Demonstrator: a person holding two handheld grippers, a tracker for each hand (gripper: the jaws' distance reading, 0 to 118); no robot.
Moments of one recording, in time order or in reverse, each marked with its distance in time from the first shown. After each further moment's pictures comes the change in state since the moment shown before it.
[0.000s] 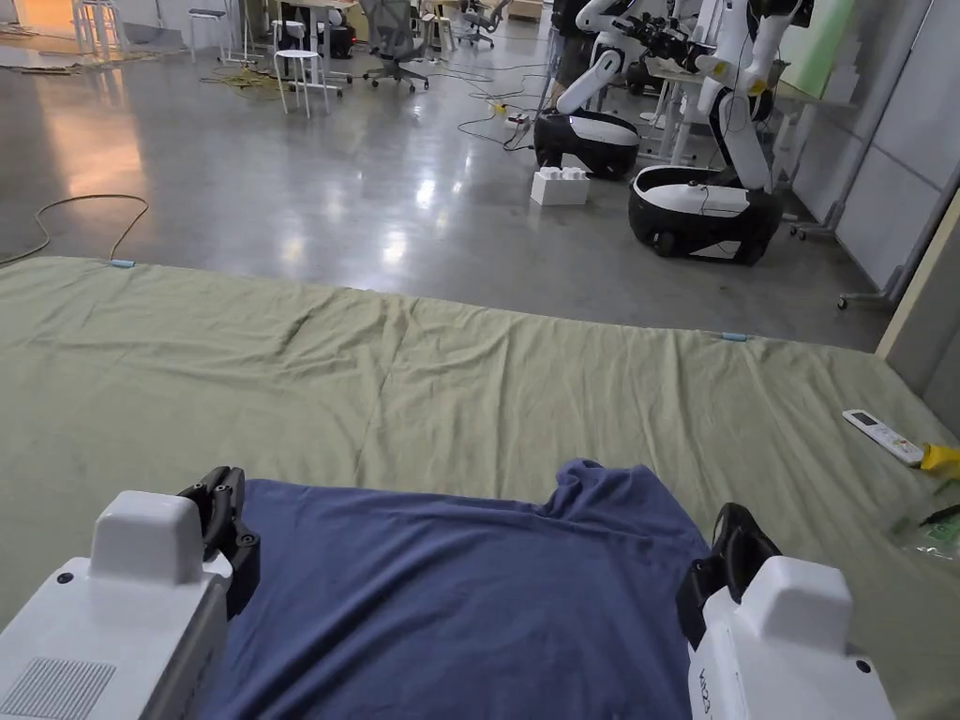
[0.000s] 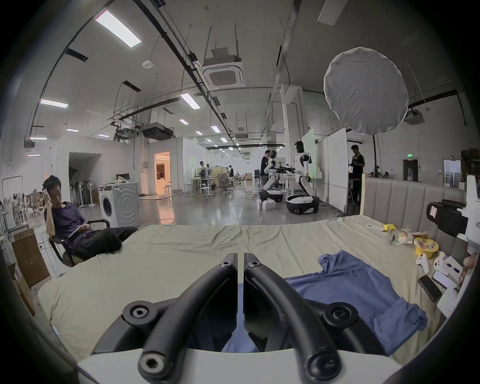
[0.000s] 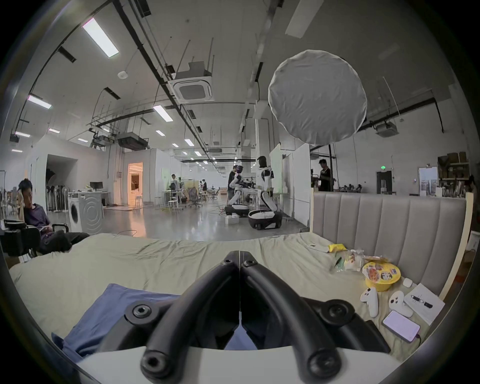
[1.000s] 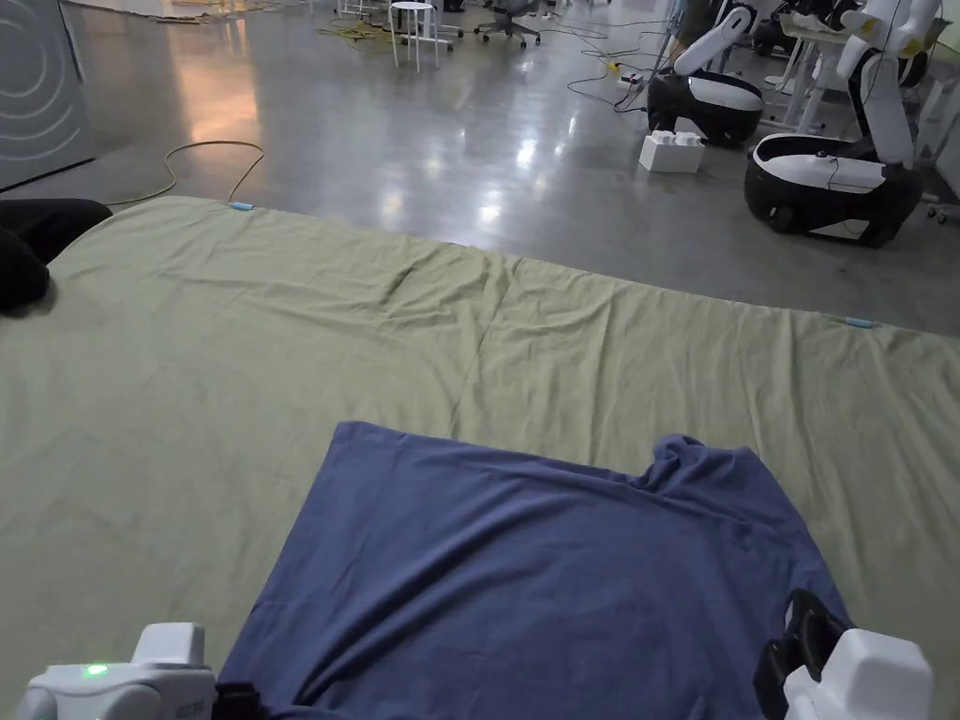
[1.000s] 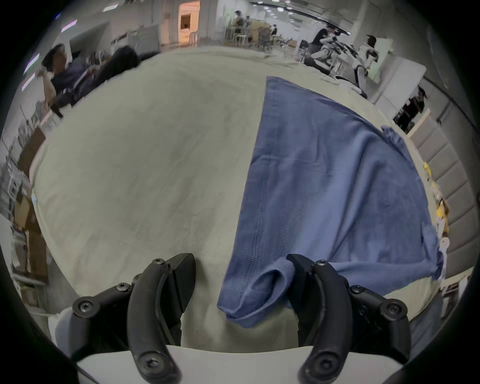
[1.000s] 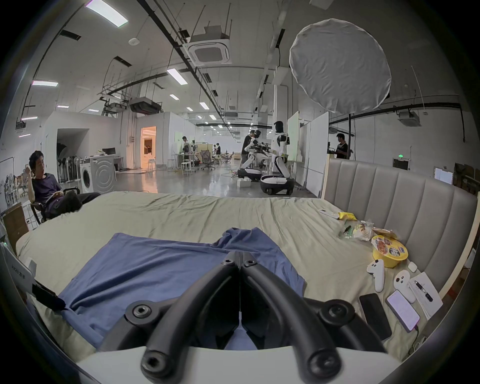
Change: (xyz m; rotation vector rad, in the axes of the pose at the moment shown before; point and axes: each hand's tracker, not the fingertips) left arm -0.079 -0.175 -0.037 -0.969 0.085 0.224; right arm 0.004 -0.056 0.004 -0.246 0.103 0.057
